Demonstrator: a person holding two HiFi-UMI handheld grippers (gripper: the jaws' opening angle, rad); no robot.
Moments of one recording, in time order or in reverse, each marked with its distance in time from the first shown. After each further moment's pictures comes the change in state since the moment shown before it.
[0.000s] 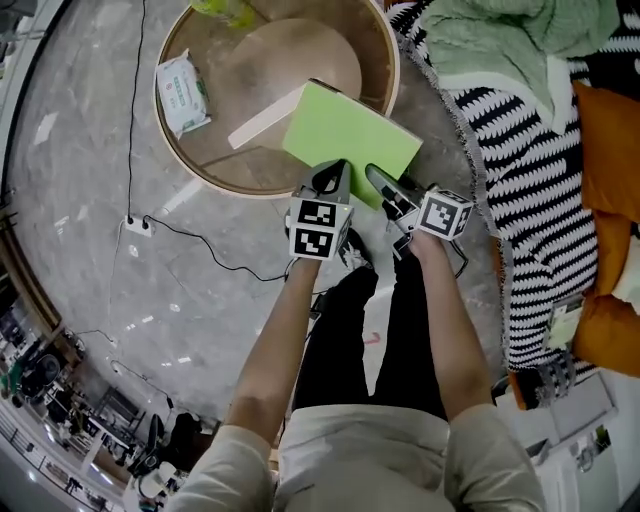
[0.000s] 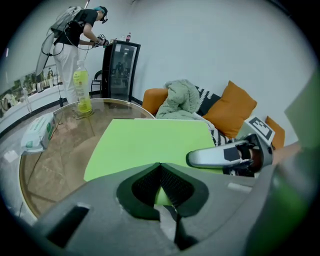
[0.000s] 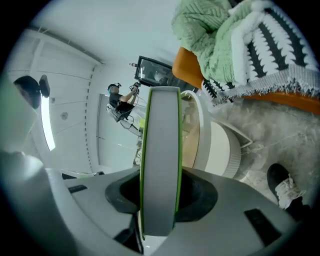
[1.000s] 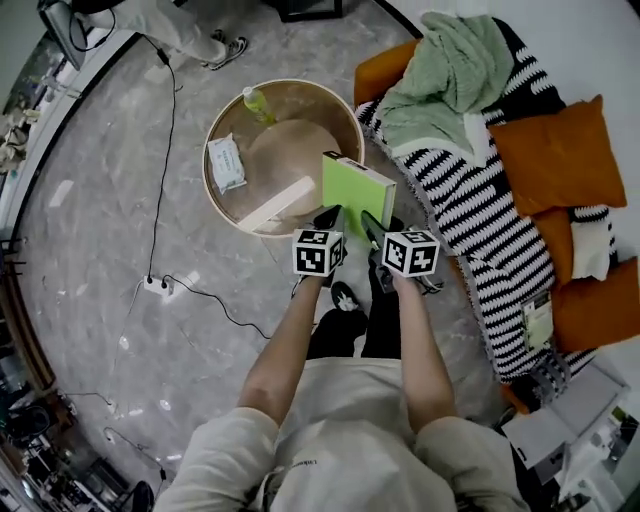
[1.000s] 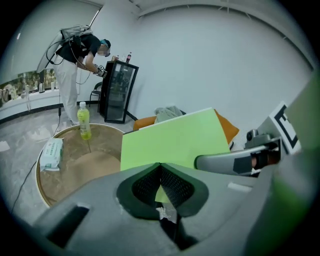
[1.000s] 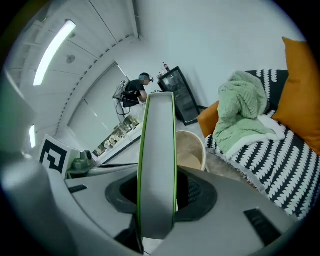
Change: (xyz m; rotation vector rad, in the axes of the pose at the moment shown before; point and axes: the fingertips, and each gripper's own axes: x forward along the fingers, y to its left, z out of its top) left arm -0.156 -0.079 0.106 -0.073 -0.143 -0.092; right arm -0.107 0.193 0.034 -0.489 -0.035 -0.415
